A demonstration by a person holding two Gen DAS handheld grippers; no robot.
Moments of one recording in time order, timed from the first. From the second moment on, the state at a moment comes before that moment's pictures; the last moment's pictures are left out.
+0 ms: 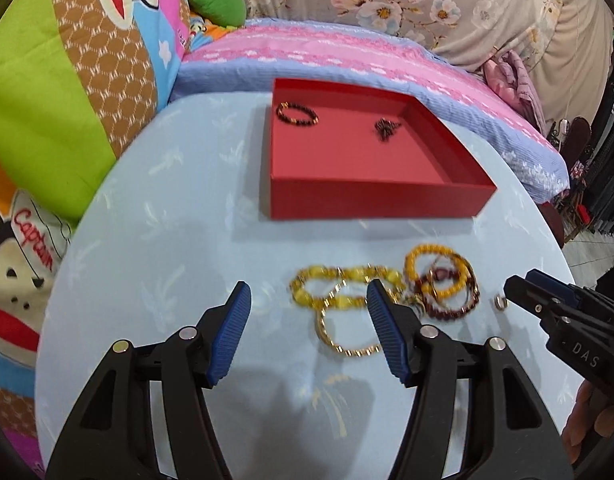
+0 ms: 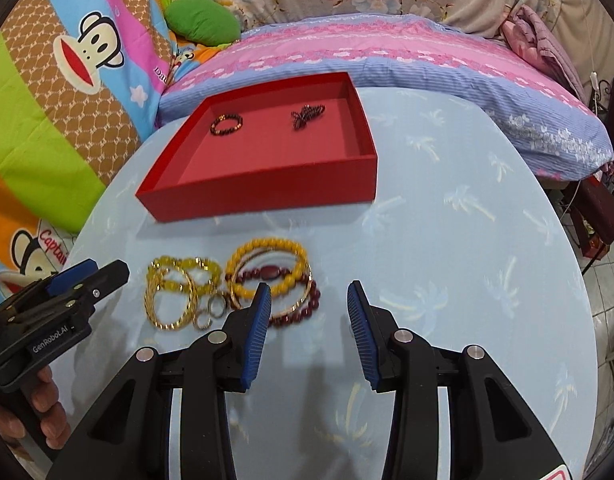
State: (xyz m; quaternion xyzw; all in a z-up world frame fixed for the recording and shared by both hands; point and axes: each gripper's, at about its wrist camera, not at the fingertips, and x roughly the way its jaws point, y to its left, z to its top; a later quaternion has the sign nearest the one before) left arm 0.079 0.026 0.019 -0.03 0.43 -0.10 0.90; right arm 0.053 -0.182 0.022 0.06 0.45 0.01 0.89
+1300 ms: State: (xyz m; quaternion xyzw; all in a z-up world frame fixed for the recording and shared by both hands) left arm 0.085 -0.009 -0.011 0.00 0.46 -0.11 0.88; right arm 0.062 -0.167 -0.002 0.06 0.47 0.02 0.88
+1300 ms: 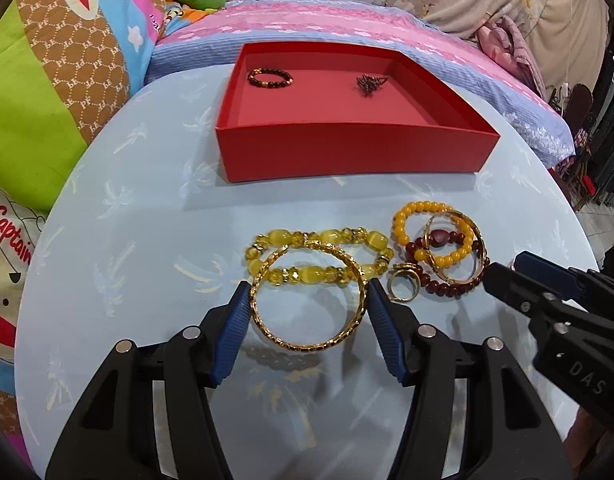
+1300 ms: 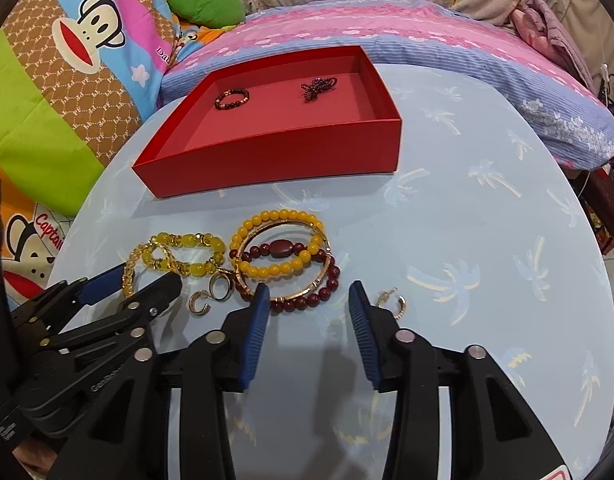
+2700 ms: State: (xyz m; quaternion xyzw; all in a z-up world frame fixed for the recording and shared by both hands) left arm 0.102 0.013 0.023 -0.03 0.44 -0.10 0.89; right arm 0.088 -0.155 0.025 0.05 0.42 0.04 0.90
